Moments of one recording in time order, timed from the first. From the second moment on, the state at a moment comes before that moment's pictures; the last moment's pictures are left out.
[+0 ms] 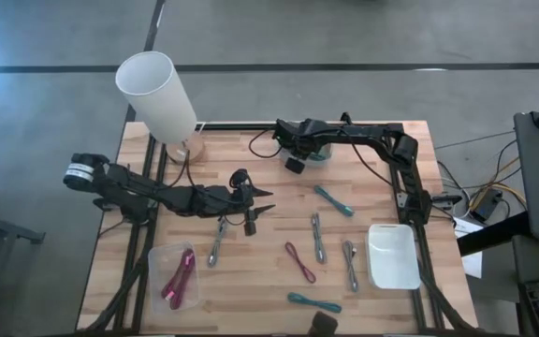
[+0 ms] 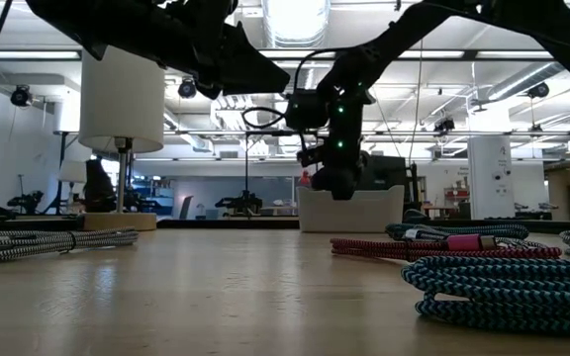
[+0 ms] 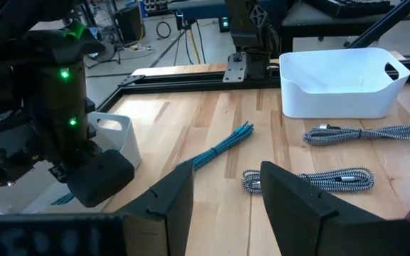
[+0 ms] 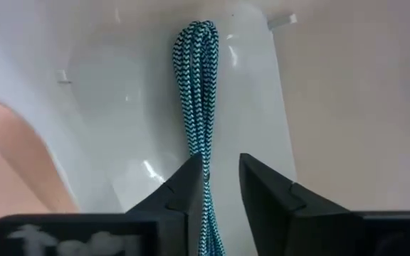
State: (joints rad) left arm -0.12 1.42 0.71 0.50 -0.34 0.04; right arm -0.45 2.10 1.58 -0.83 0.39 -0.03
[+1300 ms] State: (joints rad) left arm -0.12 1.24 0.71 0.01 -0.19 -0.06; right arm -0.07 1.45 0.93 -0.69 0.18 0.45
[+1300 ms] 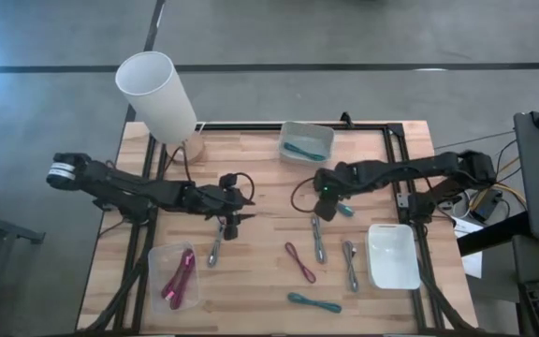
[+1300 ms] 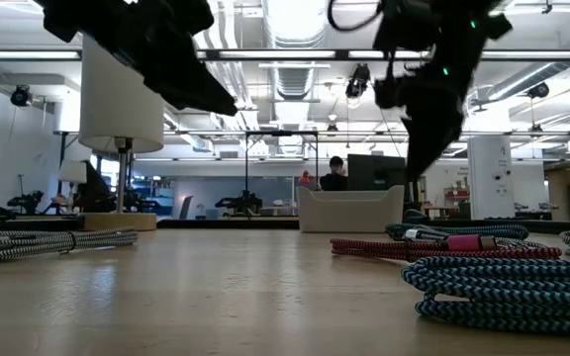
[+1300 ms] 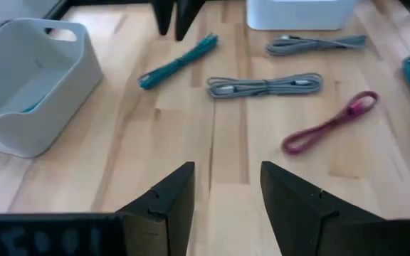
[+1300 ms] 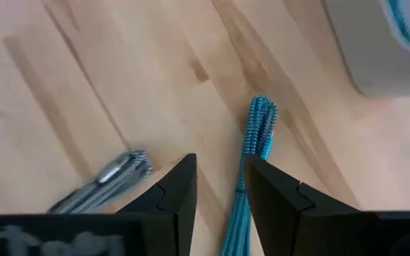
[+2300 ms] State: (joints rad) left arm -0.12 1.24 0.71 0.03 -0.20 -0.09; right arm -0.09 1.69 0.82 -0.52 0.31 0.52
